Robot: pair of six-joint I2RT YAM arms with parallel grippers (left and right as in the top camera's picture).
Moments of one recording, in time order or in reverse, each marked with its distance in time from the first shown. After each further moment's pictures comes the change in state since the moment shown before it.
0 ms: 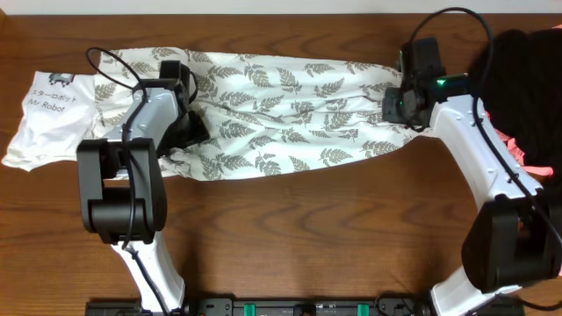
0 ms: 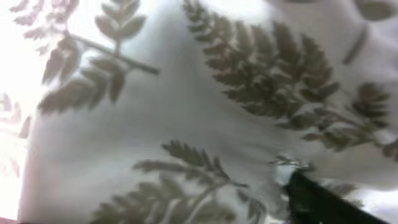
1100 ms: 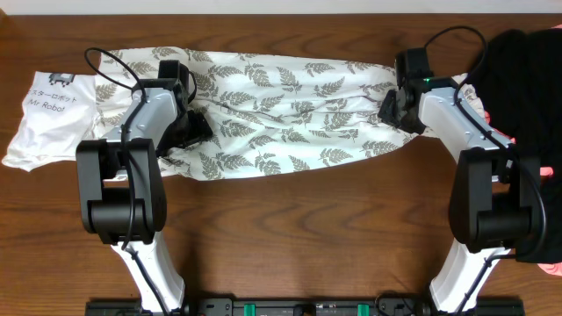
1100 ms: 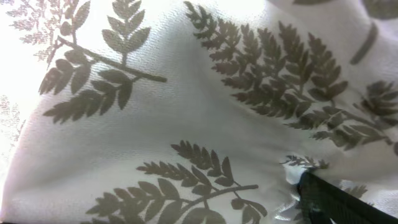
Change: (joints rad) left arm 0.002 -0.002 -0.001 0.004 0.004 0.000; right arm -0.036 0.217 0.000 0.143 -0.012 0.256
